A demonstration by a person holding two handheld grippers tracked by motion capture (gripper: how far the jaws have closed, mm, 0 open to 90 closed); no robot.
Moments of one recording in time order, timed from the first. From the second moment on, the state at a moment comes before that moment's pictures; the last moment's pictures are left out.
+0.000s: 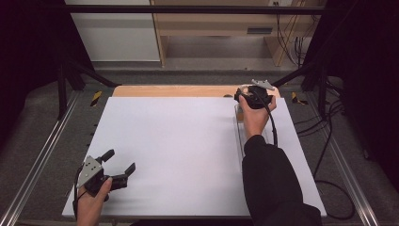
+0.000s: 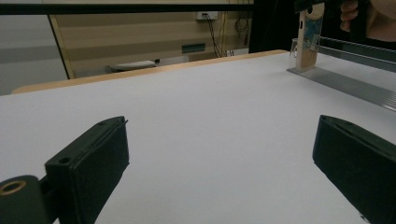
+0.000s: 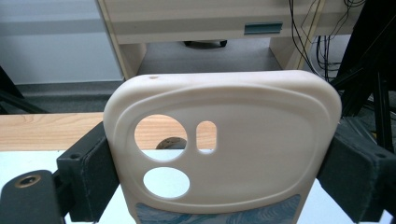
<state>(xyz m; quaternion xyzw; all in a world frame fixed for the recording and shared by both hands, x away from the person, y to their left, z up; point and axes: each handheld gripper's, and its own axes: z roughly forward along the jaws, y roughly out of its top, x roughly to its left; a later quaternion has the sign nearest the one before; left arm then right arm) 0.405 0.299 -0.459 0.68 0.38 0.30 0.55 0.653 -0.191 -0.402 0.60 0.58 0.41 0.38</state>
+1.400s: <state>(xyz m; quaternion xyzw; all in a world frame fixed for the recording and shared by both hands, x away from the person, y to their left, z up) 0.405 0.292 -0.460 0.69 0.37 0.31 0.54 0.651 -0.186 -0.404 0.57 0.61 0.40 0.38</state>
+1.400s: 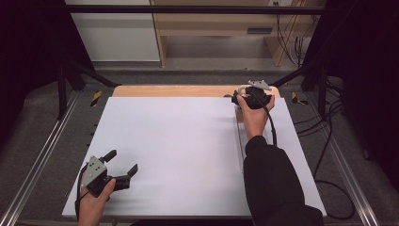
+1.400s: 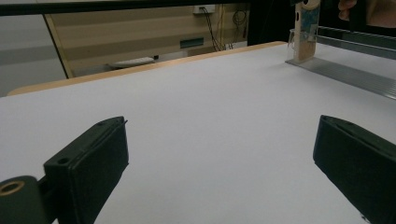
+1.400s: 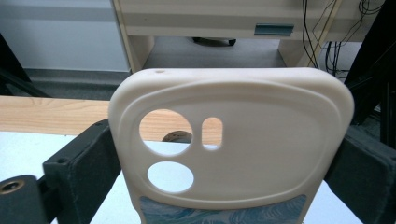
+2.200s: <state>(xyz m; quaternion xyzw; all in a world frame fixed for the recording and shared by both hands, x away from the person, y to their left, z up) 0.405 0.293 -0.459 0.69 0.37 0.31 0.54 0.650 -0.187 -0.403 0.58 0.60 0.40 0.38</state>
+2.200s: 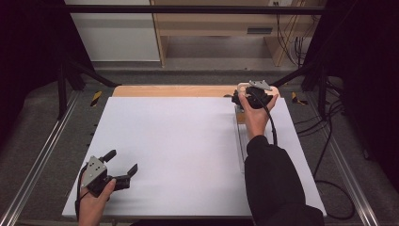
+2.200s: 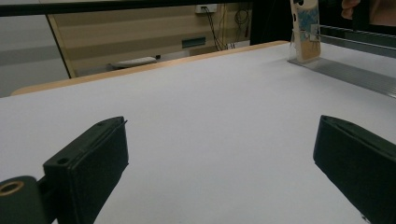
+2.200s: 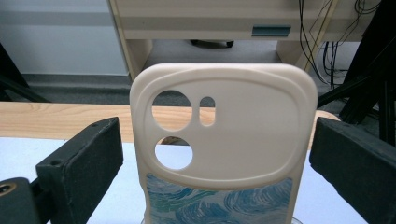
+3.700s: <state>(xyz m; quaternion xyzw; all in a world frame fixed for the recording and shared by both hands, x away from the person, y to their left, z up) 0.403 0.291 -0.458 0.69 0.37 0.31 0.54 0.633 -0.186 -0.392 0.57 0.58 0.42 0.41</state>
